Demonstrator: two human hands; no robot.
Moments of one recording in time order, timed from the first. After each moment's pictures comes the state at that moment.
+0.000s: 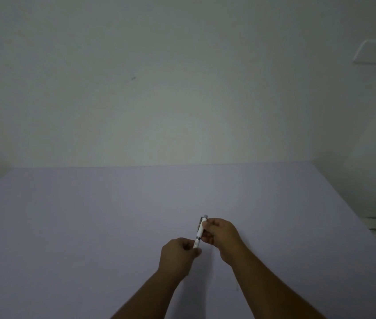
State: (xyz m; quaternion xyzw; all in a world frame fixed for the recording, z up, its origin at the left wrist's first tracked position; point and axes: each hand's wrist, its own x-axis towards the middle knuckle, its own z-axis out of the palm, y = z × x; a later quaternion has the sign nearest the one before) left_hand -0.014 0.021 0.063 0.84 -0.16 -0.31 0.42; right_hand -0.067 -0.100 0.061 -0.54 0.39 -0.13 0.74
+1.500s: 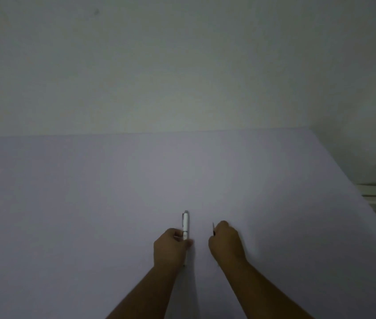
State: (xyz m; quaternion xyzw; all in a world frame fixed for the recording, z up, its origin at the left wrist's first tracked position) left_hand -0.027 0.003 -0.012 0.87 -0.06 -0.31 0.39; right_hand -0.105 -0.101 -0.026 -0.77 0.54 0.04 0.34
